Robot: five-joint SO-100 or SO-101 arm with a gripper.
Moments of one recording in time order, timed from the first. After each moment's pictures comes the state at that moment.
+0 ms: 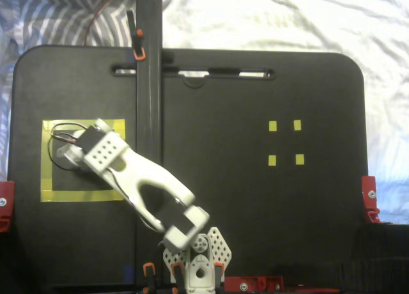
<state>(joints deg) -46.3 88.4 95.1 76.9 -48.8</state>
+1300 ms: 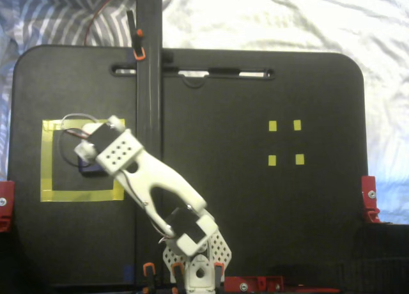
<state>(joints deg) -41.3 94.0 94.0 78.1 -48.8</state>
